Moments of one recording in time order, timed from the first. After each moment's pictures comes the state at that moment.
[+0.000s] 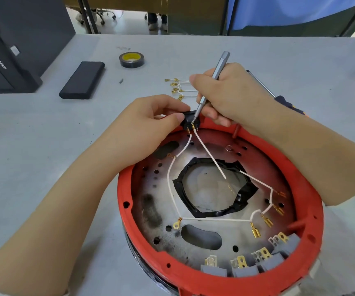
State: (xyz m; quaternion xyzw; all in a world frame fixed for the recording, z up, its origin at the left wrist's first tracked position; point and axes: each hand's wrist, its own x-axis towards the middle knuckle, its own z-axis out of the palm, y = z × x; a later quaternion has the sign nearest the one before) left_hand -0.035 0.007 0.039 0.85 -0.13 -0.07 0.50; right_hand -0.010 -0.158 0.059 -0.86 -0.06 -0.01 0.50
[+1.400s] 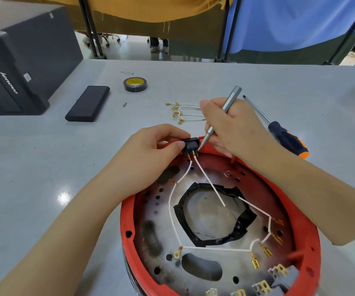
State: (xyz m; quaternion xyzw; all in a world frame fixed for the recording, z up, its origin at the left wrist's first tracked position) left_hand -0.032 0.009 0.036 0.85 -0.14 -0.05 0.50; right_hand -0.020 -0.158 0.054 -0.79 -0.08 -0.05 0.61
